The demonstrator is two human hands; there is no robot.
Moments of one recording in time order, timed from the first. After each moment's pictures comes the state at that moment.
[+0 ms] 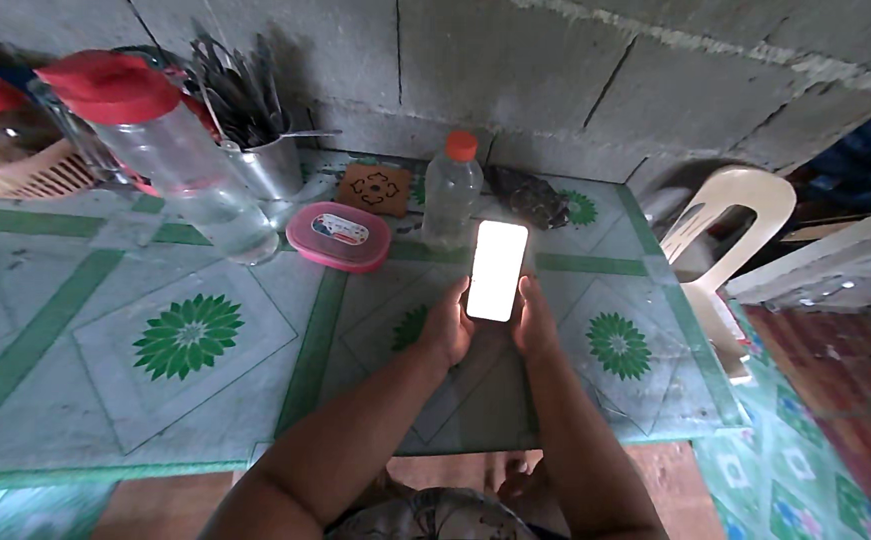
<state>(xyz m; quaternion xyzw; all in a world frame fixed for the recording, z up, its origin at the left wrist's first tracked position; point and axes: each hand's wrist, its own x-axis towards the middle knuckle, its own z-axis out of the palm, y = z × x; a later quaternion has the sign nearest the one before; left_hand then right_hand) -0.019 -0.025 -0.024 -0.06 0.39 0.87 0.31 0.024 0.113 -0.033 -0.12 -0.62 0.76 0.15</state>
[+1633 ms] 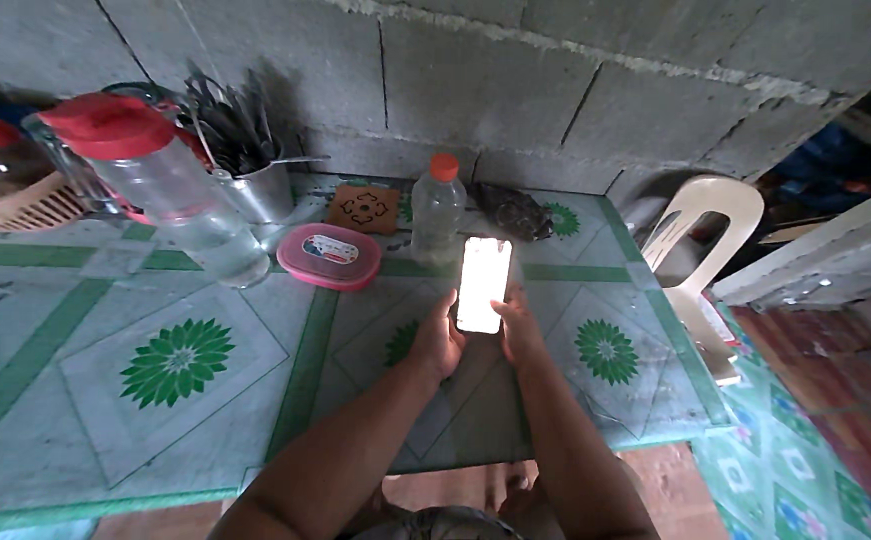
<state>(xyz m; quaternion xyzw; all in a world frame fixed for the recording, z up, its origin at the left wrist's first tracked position) -0.019 -0.025 -0.020 -0.08 0.38 0.86 0.32 0.023 0.112 -0.026 -0.11 -0.64 0.75 0.14</state>
